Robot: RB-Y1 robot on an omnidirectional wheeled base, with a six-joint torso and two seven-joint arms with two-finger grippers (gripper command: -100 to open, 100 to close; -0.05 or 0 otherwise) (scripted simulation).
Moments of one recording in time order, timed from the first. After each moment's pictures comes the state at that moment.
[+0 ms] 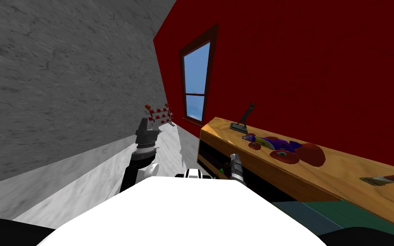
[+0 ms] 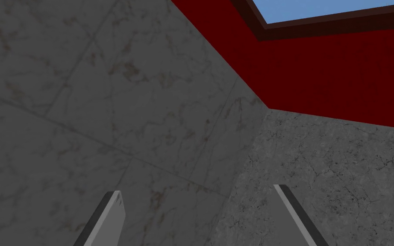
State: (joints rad) left arm 0.47 0.03 0.01 -2.32 -0.02 -0.56 -0.03; right arm 0.61 -0.23 0.17 -1.73 -0.75 -0.76 -2.53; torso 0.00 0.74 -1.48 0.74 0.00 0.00
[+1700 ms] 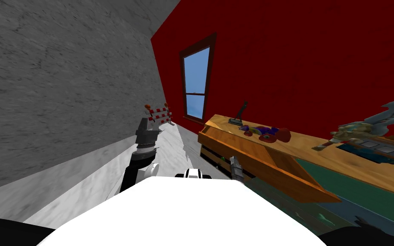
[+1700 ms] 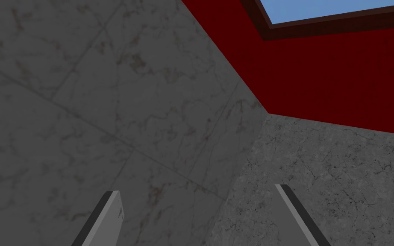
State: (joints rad) left arm 0.47 0.03 0.01 -2.32 -0.02 -0.56 -0.03; right arm 0.70 -0.28 0.24 -1.78 -0.71 -0.78 -2.58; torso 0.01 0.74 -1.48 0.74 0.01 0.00
